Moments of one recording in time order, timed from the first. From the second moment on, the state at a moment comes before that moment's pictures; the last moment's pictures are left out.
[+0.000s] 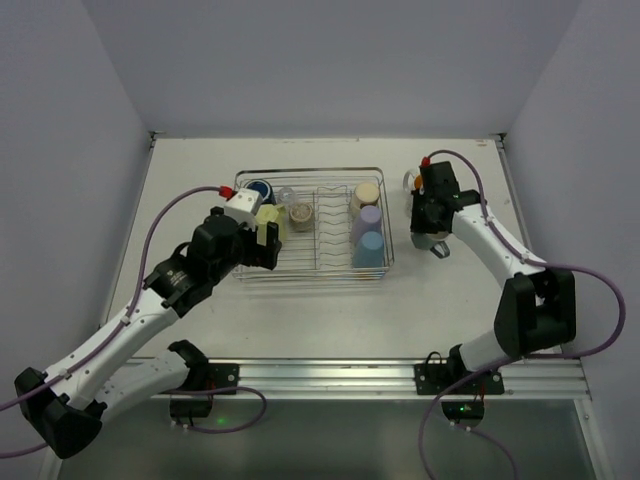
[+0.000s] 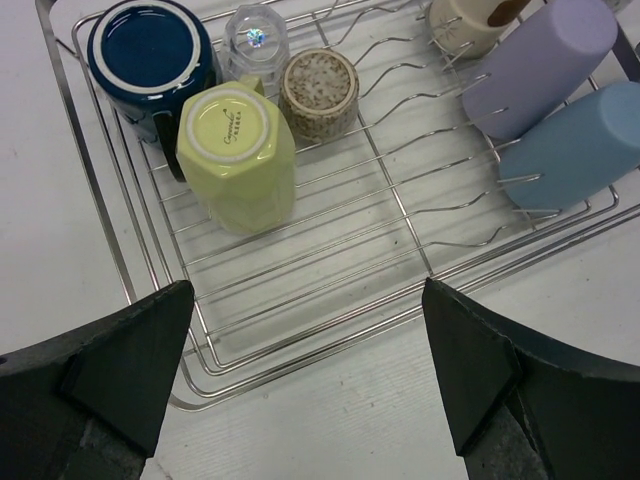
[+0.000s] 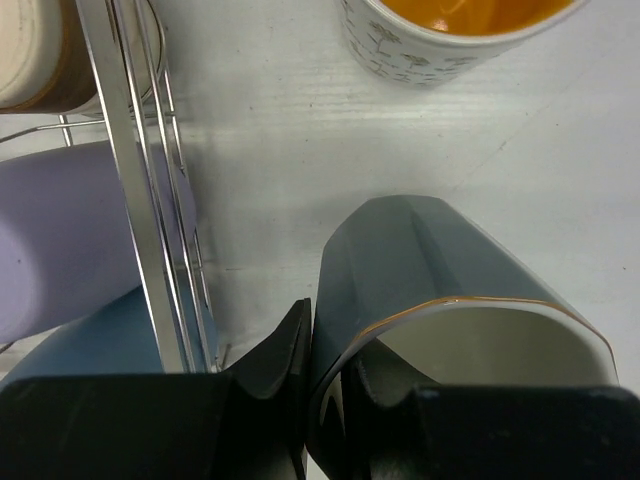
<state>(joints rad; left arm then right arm) -0.65 0.88 0.84 -0.45 -0.22 -0.24 0.24 1.47 1.15 -0.65 0.11 0.31</state>
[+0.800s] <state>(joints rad) -0.64 1.25 1.02 -0.51 -0.33 -0.22 0.24 1.59 1.20 -0.59 0.11 0.28</state>
